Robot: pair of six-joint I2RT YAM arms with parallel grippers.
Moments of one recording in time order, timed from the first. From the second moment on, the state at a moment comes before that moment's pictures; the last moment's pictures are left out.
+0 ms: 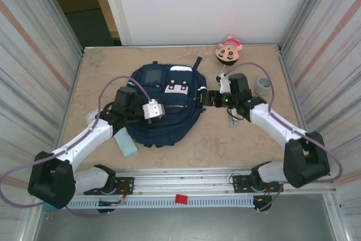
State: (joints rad) left arm -0.43 1.17 0.71 -0.28 0.53 0.86; right arm 0.36 1.38 0.89 -0.21 -0.43 0.36
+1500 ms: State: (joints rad) left arm -0.35 1.17 0.69 -0.21 0.63 0.75; right arm 0.35 1.87 1.21 -0.48 -0.84 0.10
